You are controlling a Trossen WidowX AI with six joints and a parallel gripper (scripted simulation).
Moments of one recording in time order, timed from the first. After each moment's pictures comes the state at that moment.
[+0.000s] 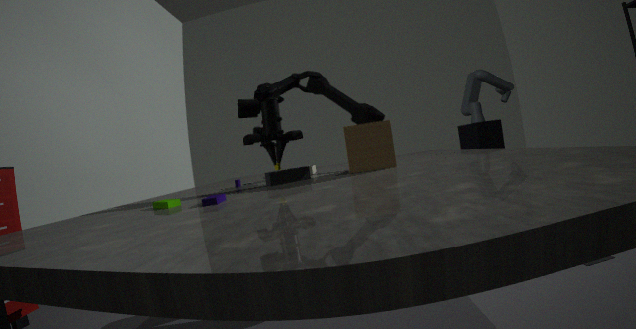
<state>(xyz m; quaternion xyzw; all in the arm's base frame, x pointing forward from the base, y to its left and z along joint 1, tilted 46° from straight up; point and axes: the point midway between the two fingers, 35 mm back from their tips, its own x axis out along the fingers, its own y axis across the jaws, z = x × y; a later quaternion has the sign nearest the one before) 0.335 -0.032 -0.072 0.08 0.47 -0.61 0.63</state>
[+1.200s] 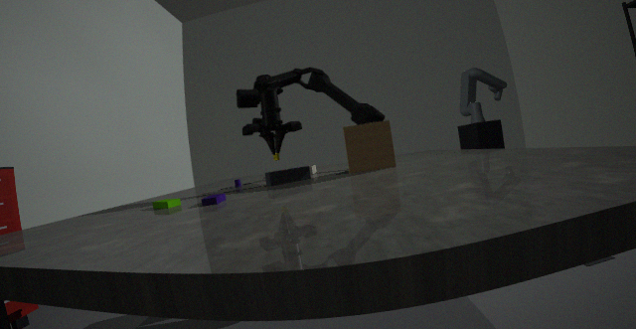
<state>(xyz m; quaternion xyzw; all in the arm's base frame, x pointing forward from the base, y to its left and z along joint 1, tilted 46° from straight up) 0.341 -0.010 -0.051 0.08 0.47 -0.61 0.64</state>
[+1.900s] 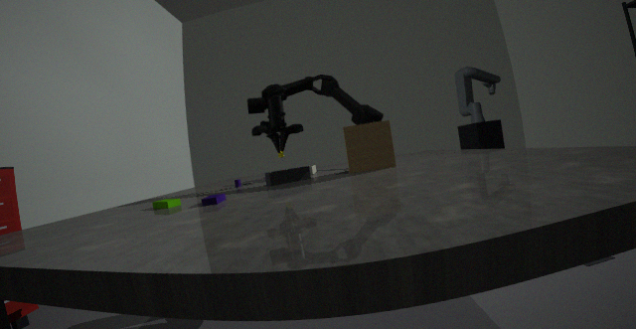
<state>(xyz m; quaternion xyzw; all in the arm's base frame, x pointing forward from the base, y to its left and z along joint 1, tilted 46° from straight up) 0.339 -0.090 0.039 0.10 0.47 -0.60 0.64</state>
